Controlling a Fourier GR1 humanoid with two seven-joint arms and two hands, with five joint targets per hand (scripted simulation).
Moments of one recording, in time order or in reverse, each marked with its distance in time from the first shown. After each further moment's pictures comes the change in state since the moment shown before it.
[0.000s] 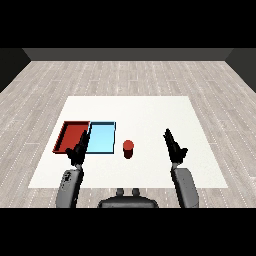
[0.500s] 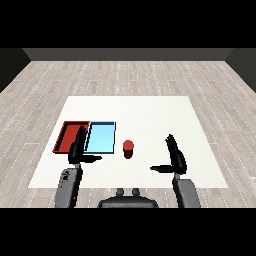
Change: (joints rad) left arm -0.021 -0.005 0.026 -0.038 0.023 -0.056 -0.209; right arm 0.178 0.026 0.045 -0.183 -0.003 0.034 -0.139
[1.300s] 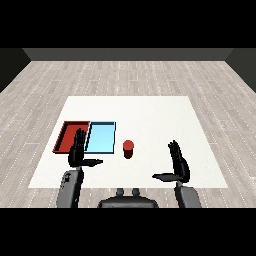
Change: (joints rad) left arm 0.034 -0.034 0.014 0.027 0.015 -0.048 -0.255; right arm 0.124 0.005 -0.002 -0.044 -0.028 0.082 -0.183
